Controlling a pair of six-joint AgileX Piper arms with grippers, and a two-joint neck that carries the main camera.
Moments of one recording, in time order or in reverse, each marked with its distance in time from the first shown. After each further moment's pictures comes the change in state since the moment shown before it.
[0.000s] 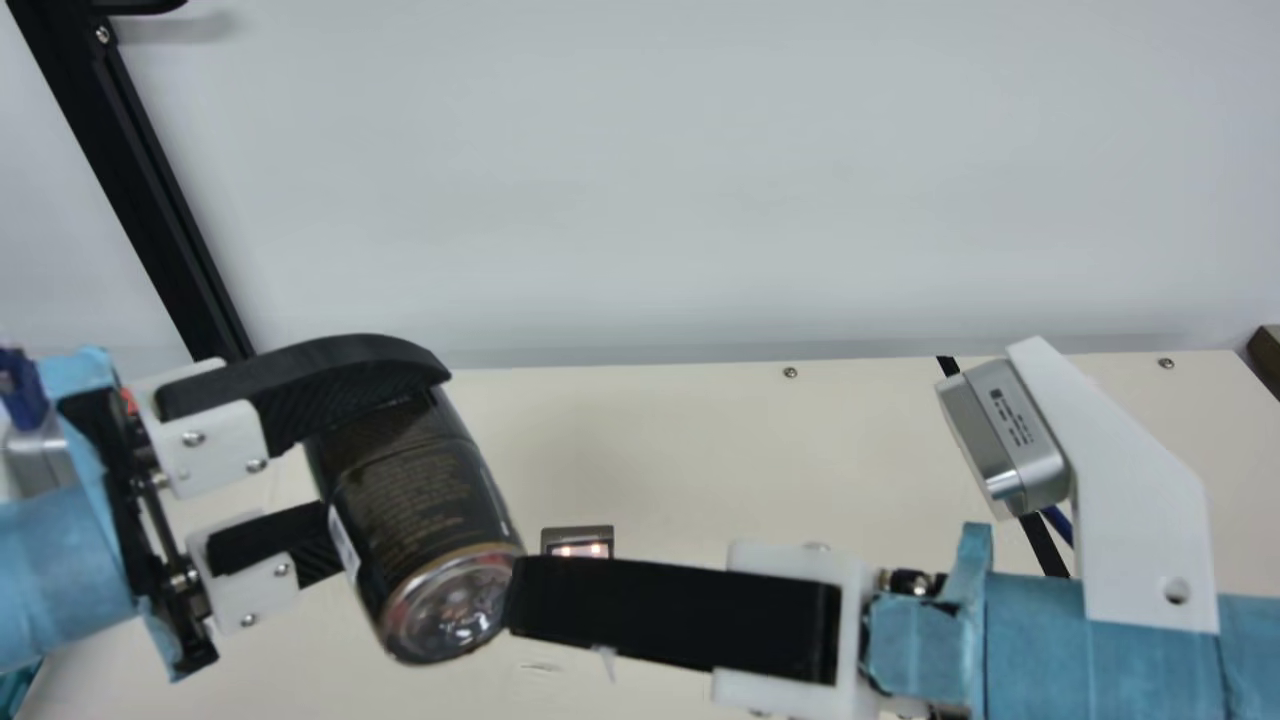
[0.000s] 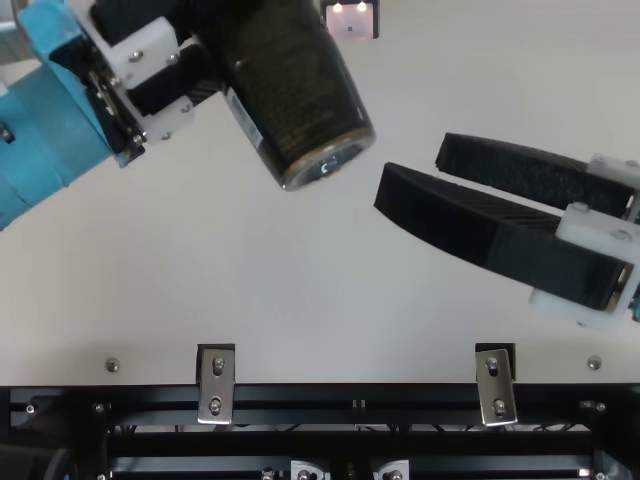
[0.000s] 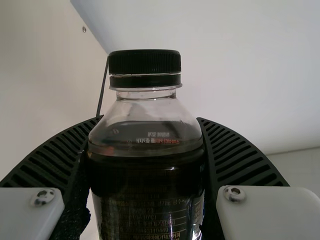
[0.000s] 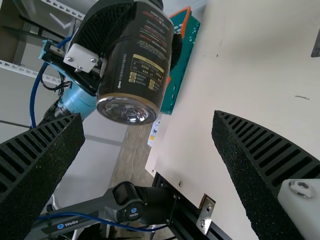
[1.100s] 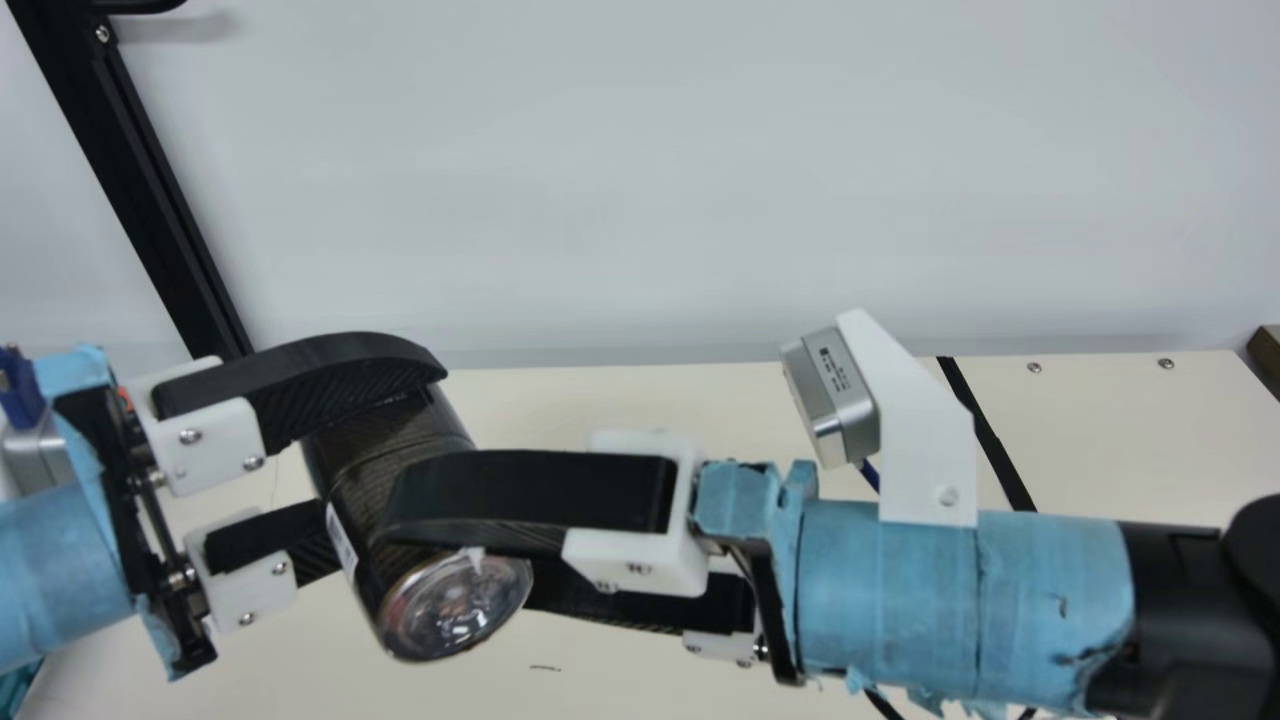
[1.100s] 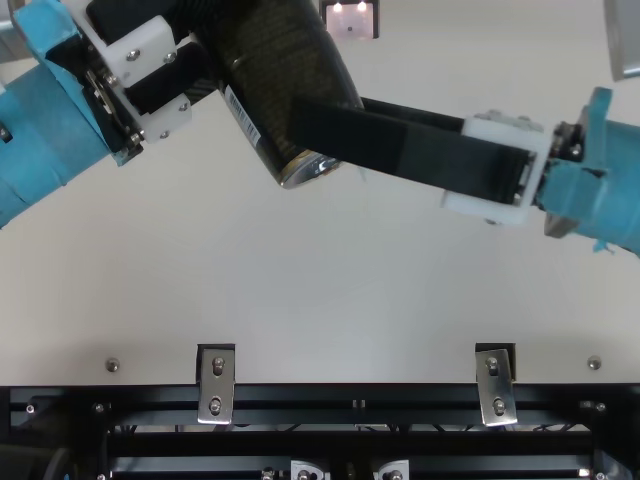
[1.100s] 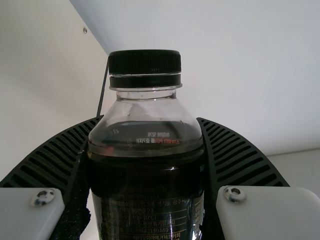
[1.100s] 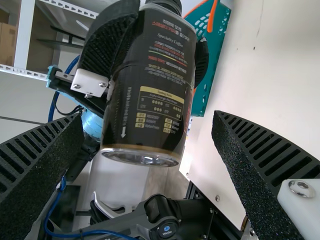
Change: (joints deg) left arm 0.0 0.0 0.0 0.0 0.0 0.0; right arm 8.9 12.9 -1.6 14.9 -5.6 -7.2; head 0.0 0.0
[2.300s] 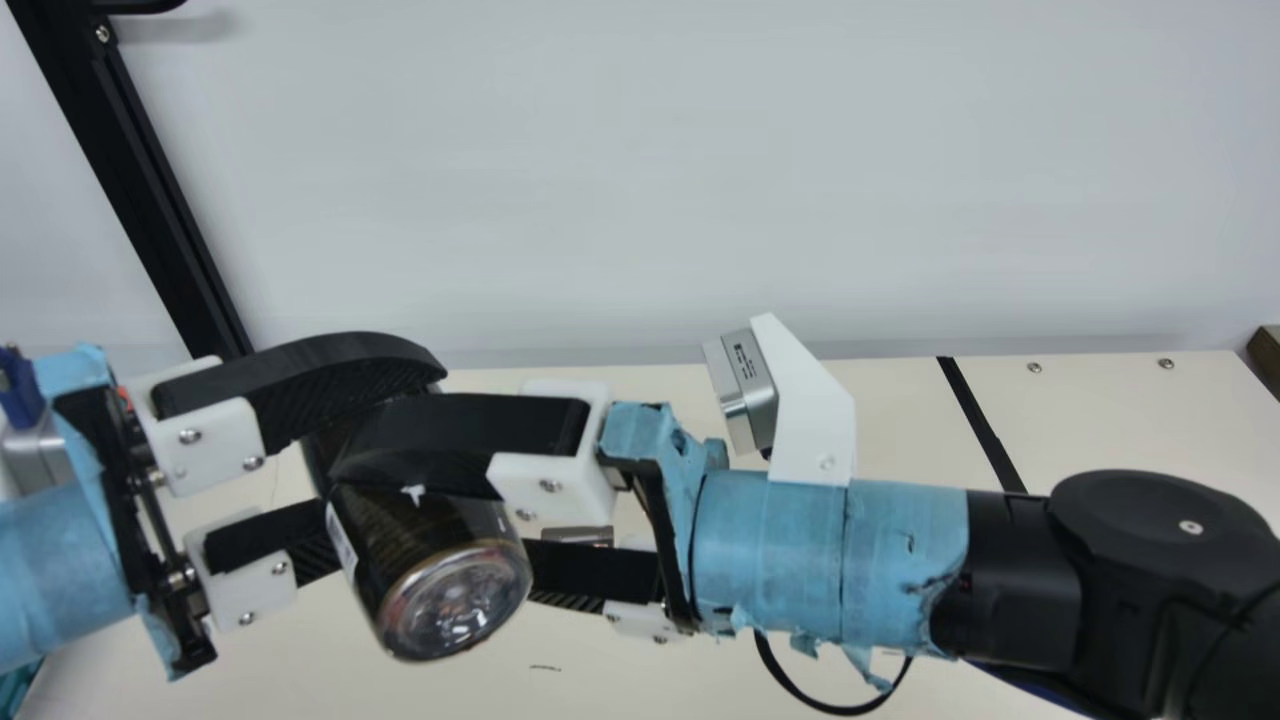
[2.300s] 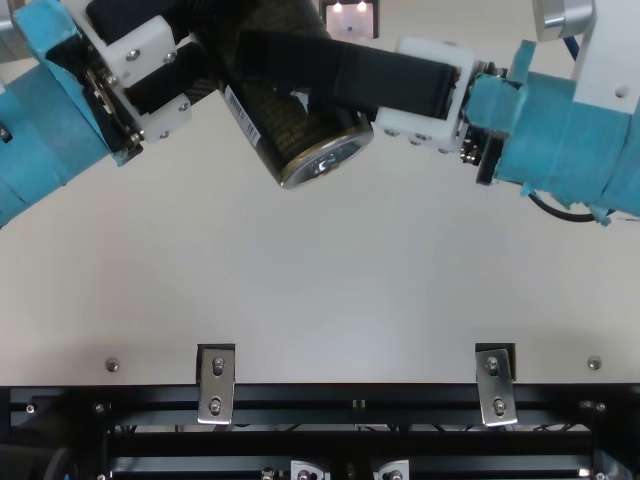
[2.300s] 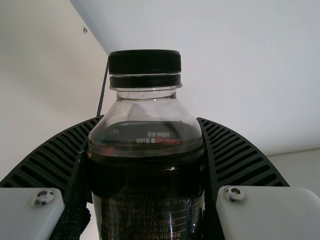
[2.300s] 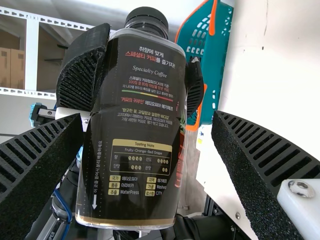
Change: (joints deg) left arm 0.0 0.0 0.0 0.0 0.0 0.0; right arm 4.3 8.1 -2.0 8.7 -4.1 -2.7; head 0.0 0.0
